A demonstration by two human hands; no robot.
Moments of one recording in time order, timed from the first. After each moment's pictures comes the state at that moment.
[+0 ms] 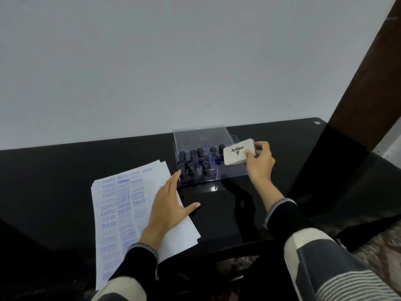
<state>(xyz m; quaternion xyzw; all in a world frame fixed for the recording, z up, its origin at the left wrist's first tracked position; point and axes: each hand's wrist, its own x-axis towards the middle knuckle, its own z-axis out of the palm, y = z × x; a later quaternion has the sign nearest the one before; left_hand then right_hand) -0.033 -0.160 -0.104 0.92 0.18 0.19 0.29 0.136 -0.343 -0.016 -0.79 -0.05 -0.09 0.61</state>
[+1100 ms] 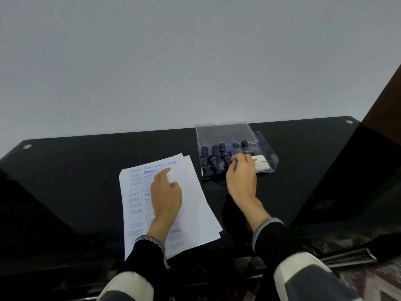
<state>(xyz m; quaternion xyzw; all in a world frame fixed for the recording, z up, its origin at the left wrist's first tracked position) -0.059 -0.139 -0.082 0.78 0.40 0.30 0.37 0.060 -0.273 -0.044 -0.87 -0.20 -0.13 0.42</state>
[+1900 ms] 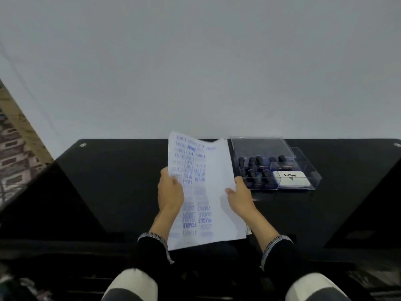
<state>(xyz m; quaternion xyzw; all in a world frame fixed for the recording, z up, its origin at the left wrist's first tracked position) -0.126 -0.069 -0.043 0.72 0.41 0.34 0.45 -0.006 -0.207 -0.052 -0.82 -0.24 0.19 0.49</state>
